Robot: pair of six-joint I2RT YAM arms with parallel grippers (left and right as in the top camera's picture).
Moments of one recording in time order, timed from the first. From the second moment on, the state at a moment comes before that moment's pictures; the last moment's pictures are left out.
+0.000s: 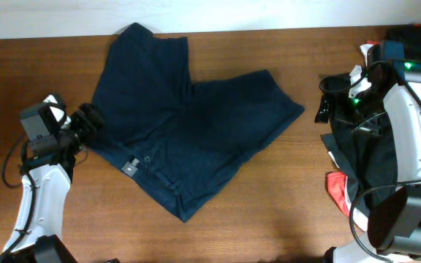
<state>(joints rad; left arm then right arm) 0.32 1.45 0.88 -0.23 0.29 -0.43 -0.19 1.75 1.63 -1.36 -0.19 0.08</state>
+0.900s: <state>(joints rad) -0.36 1.44 0.55 -0.40 0.43 -0.85 -0.19 1.75 1.63 -1.36 -0.19 0.08</state>
